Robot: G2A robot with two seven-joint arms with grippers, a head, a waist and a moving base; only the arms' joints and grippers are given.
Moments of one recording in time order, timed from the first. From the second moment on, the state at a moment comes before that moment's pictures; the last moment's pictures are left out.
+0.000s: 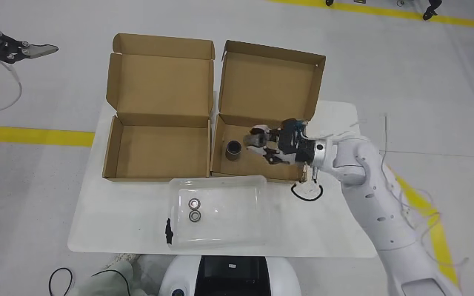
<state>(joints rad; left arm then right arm) 0.56 -0.16 -1.11 -1.50 0.89 -0.82 -0.11 -0.98 -1.20 1.12 -1.51 -0.97 -0.97 0.36</state>
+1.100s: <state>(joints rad) 0.56 -0.16 -1.11 -1.50 0.89 -0.82 -0.11 -0.78 -1.27 0.82 -1.20 -1.01 -0.70 0.62</state>
